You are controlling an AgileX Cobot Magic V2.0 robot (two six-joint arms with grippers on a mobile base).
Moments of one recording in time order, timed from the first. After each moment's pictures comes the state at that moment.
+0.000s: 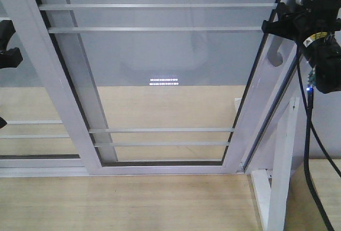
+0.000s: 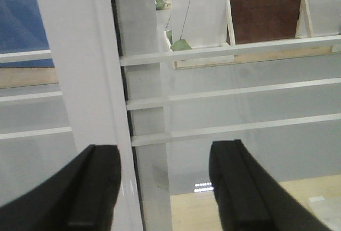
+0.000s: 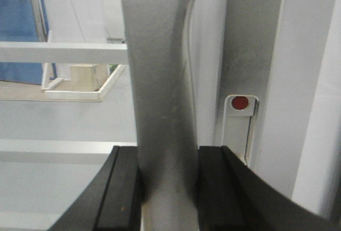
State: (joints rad) left arm -0.11 1.02 -0.62 -0.11 -0.17 0.15; right arm 0.02 1.91 -1.03 -0.13 -0.76 0.12
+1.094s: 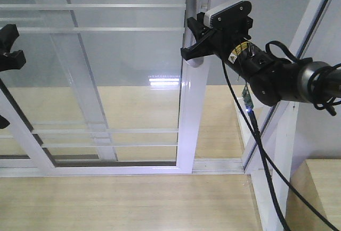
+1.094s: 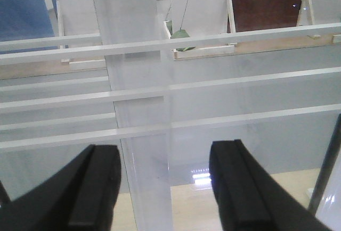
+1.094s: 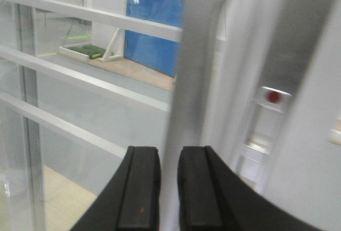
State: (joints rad) left arm -0.11 1.04 -0.62 -0.11 -0.16 0.15; right arm 0.34 1.89 -1.04 -0.27 -0.74 0.10
